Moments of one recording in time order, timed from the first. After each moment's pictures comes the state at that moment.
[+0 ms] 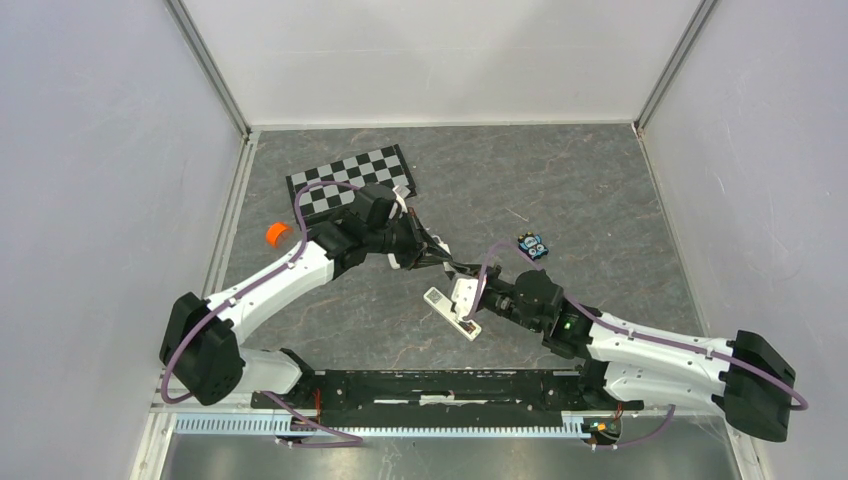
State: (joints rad) left arm -0.67 1.33 0.99 -0.32 0.45 -1.16; right arm 1.07 0.96 0.45 0.39 0.05 -0.67
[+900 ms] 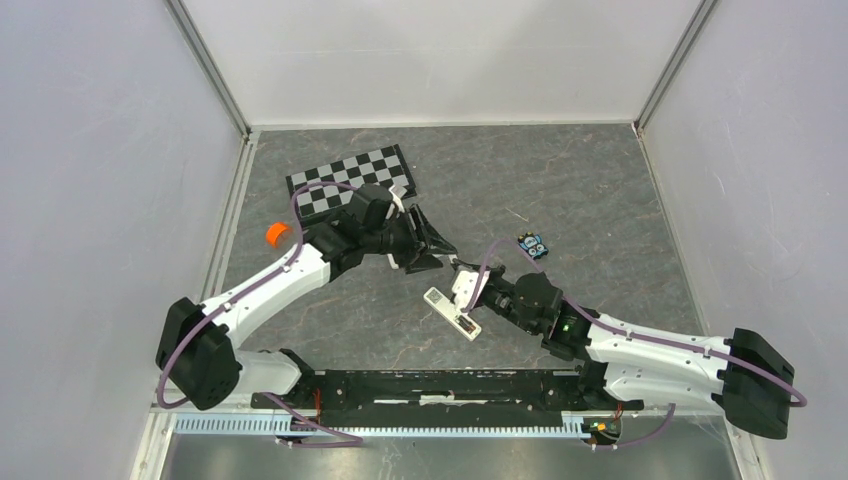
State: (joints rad) left arm -0.66 1.31 0.98 -0.31 0.44 -1.18; right arm 1.09 0.97 0.44 0.44 0.17 -0.64
